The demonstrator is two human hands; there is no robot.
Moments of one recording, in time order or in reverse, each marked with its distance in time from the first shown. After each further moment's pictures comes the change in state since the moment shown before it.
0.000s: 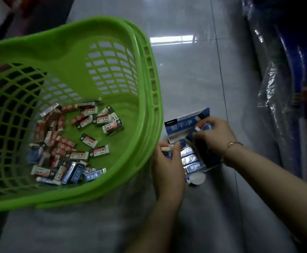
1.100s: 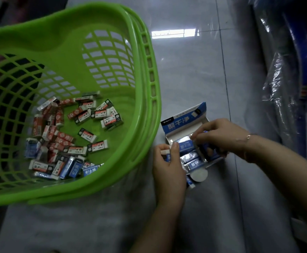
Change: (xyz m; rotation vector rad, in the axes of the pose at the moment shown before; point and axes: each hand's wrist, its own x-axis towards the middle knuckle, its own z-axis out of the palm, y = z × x) left_hand -0.013 -0.008 -0.004 -0.144 0.004 -0.020; right_hand -0.009 -0.007 -0.024 -0.161 -0.411 0.050
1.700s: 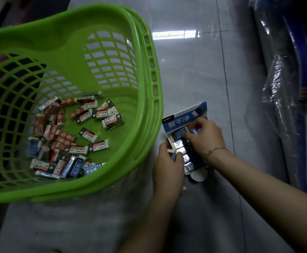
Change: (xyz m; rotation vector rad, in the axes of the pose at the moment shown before) left_hand 0.013 -0.002 -0.006 0.459 -0.198 0.039; right_hand 0.032 0.011 0.050 -0.062 0.524 -0.178
